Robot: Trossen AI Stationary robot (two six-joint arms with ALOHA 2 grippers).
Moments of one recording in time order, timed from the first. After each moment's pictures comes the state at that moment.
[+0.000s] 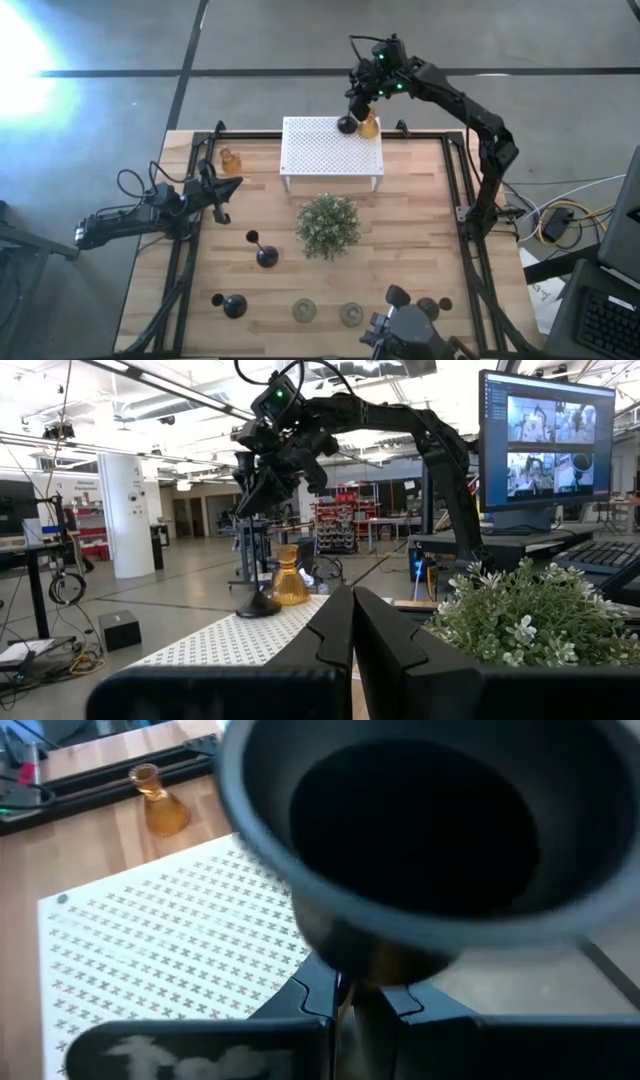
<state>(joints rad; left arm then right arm) 0.16 0.00 0.04 0.22 -0.21 0.13 -0.76 1.85 1.91 -0.74 -0.27 -0.18</state>
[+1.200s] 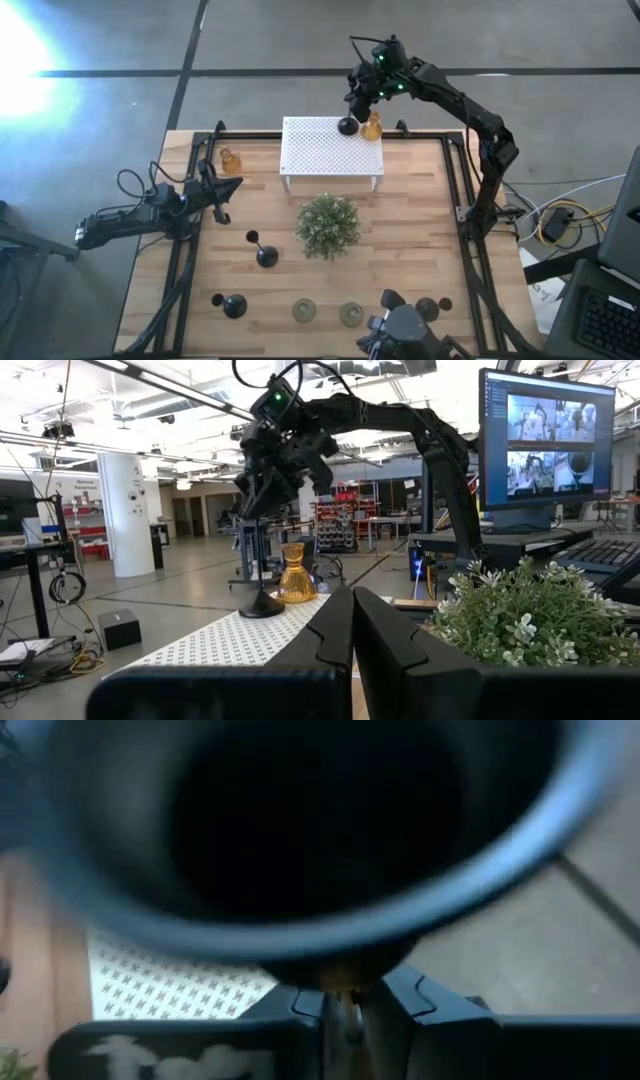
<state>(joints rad) 0.16 0.00 0.04 0.22 -0.21 0.13 -0.76 1.85 1.90 -0.76 -0.35 -0.15</state>
